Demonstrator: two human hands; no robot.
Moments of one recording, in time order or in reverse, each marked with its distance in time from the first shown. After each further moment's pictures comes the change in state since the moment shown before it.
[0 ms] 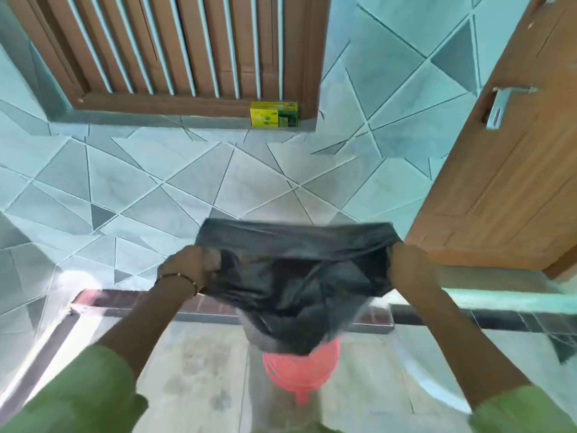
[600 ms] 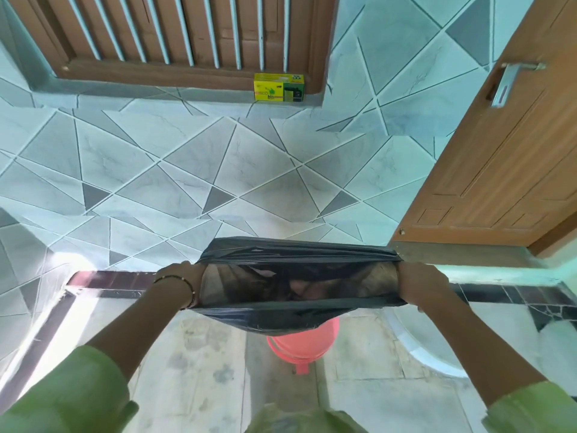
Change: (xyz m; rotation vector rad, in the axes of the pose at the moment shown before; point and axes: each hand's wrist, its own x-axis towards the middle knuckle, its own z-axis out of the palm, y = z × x) left_hand -0.015 -0.049 0.028 0.402 -0.260 0.212; right_hand -0.046 -0.002 0.024 -0.210 -0.305 0.069
